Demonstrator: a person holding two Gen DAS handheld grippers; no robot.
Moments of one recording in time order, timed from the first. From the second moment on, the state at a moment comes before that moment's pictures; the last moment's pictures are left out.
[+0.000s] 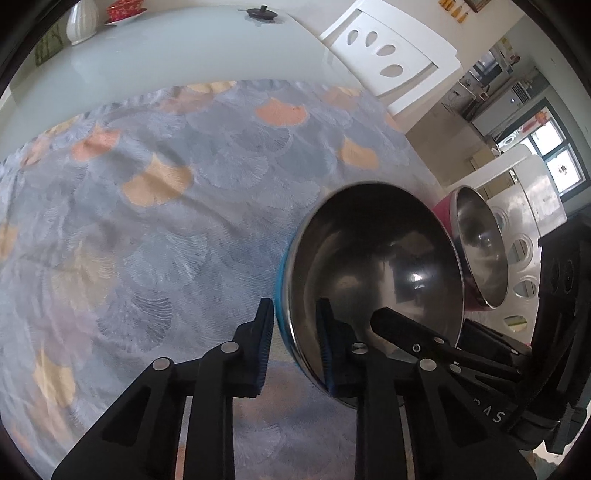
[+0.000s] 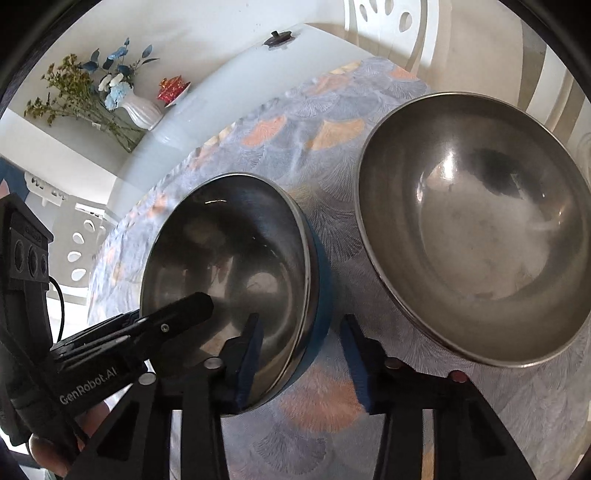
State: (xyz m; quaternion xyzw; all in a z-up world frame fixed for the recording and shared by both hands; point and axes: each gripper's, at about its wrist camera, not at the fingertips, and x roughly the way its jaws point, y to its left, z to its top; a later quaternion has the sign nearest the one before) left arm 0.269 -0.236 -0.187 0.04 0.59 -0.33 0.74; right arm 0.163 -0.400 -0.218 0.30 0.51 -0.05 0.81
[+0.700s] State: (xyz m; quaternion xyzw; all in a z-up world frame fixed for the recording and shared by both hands) left arm 0.222 -0.212 -0.099 0.05 0.50 -0.35 0.79; right arm 0.136 -0.379 -0.142 0.27 0.47 -0.03 0.84
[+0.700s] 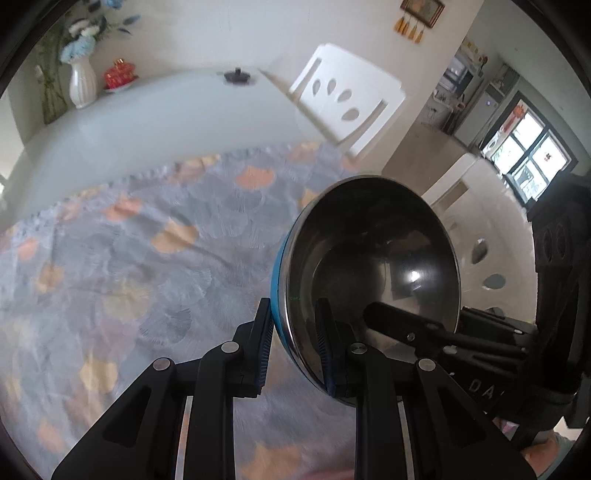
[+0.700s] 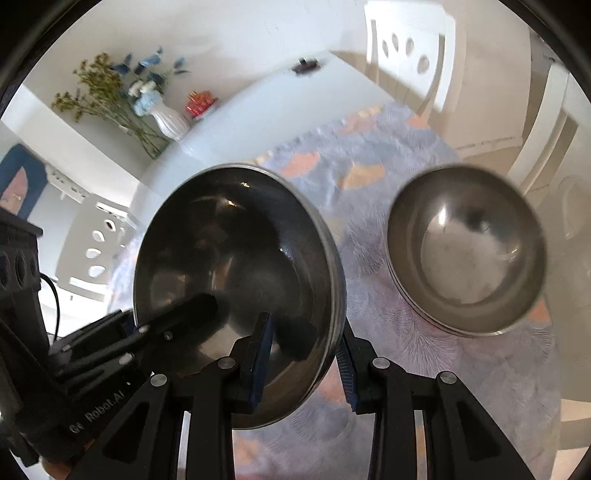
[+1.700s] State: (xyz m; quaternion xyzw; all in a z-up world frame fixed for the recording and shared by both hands) left arm 0.048 -0.102 -0.125 -0.03 0.57 -0.27 0.78; right arm 0.000 -0.277 -0.158 0.23 0.60 0.04 0.77
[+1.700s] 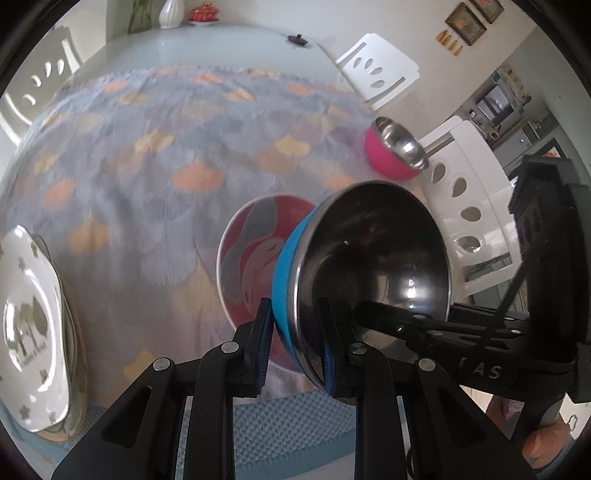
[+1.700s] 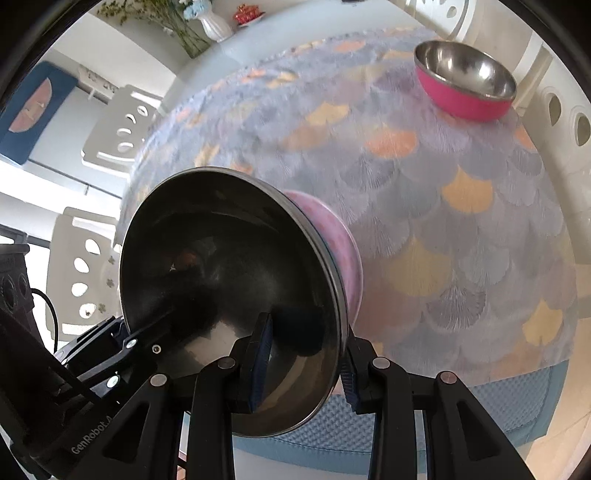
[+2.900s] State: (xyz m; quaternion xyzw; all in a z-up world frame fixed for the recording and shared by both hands) left arm 0.063 -0.083 -0.129 -0.02 0.57 -0.20 0.79; right arm -0.007 -0.296 -0.142 0.26 0.57 0.05 0.77
